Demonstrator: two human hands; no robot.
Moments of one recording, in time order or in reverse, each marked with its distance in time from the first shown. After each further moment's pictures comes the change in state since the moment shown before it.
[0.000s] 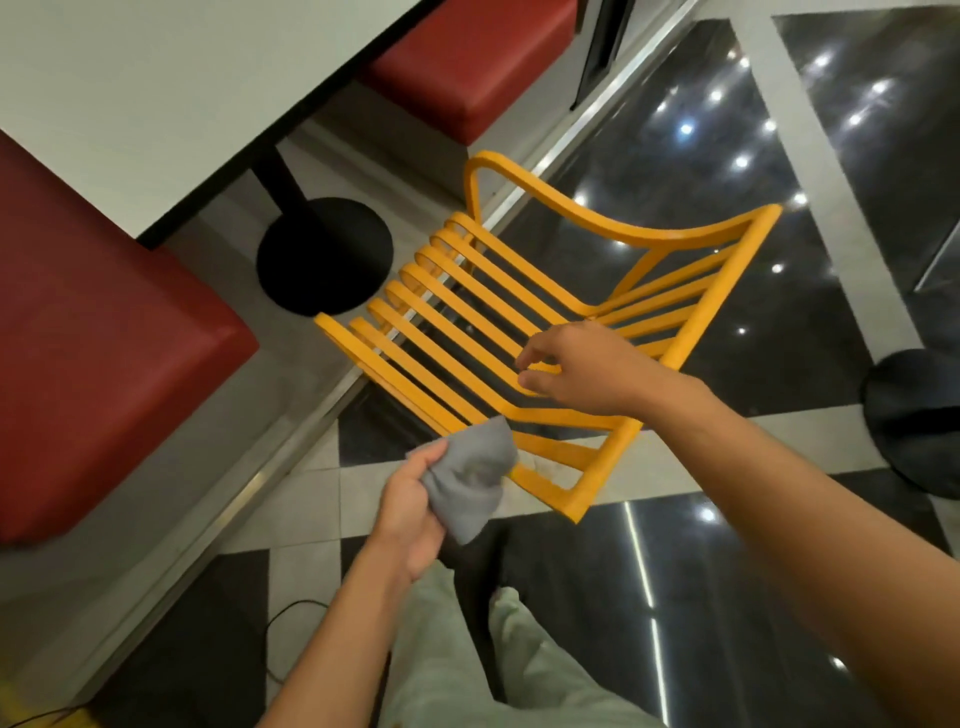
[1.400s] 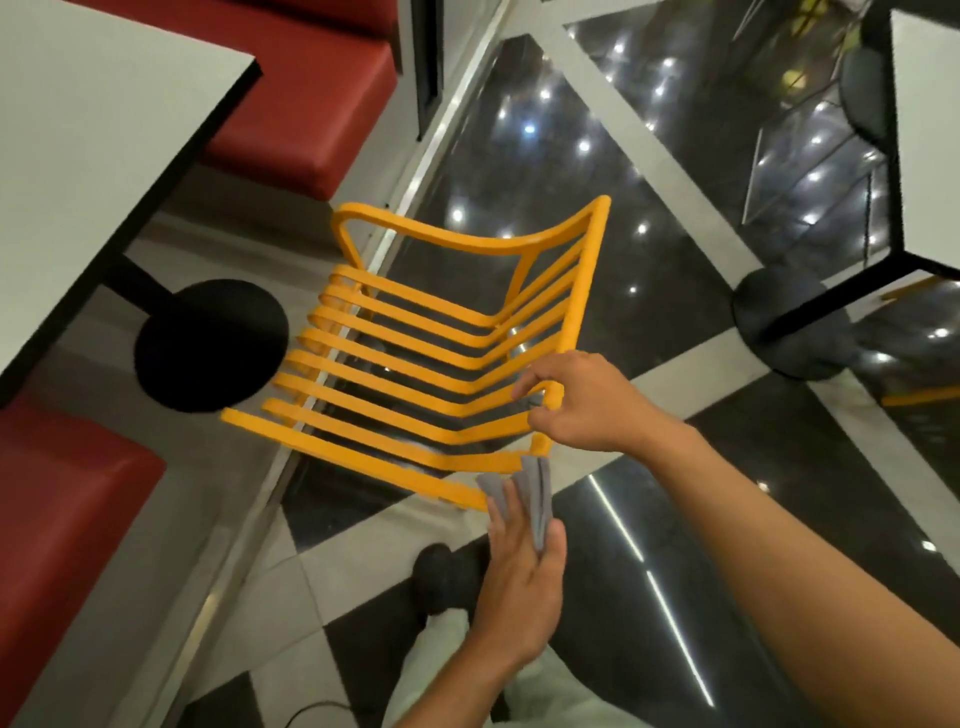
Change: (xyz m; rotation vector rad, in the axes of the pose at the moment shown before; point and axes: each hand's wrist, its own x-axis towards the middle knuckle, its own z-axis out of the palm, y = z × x) left_hand -0.054 -0.080 0.085 1.203 -0.351 0.301; right_hand -0.097 0.027 -0.006 0.291 0.276 0.317
